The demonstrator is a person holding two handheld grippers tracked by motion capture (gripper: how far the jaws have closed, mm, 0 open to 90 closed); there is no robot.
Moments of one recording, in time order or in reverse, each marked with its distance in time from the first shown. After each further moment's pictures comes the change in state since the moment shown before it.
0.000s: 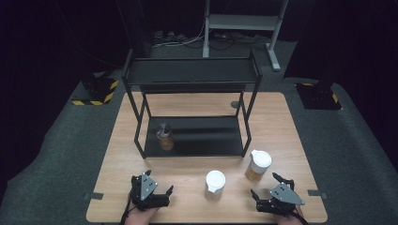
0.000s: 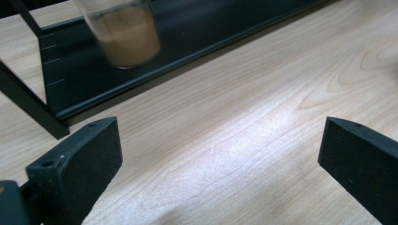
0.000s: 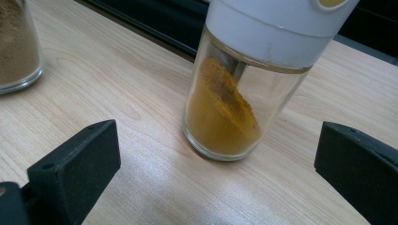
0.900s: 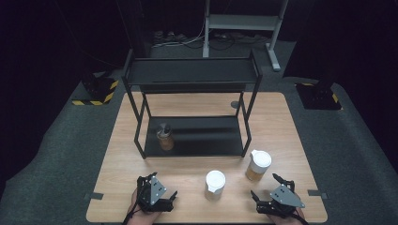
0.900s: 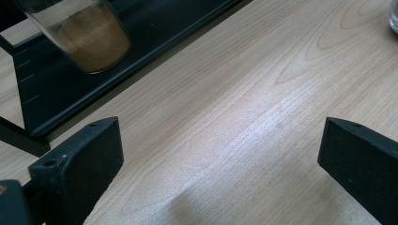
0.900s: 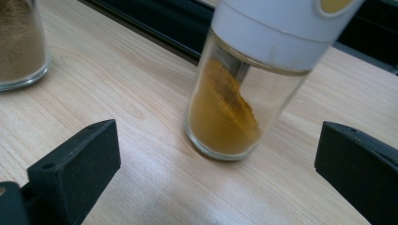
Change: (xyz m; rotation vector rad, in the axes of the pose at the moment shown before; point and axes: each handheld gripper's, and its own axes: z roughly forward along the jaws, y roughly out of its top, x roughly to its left) left arm -0.012 0.009 0.004 0.053 -0.020 0.150; right arm 0.002 -0.003 -0.004 -0.013 -0.005 -0.014
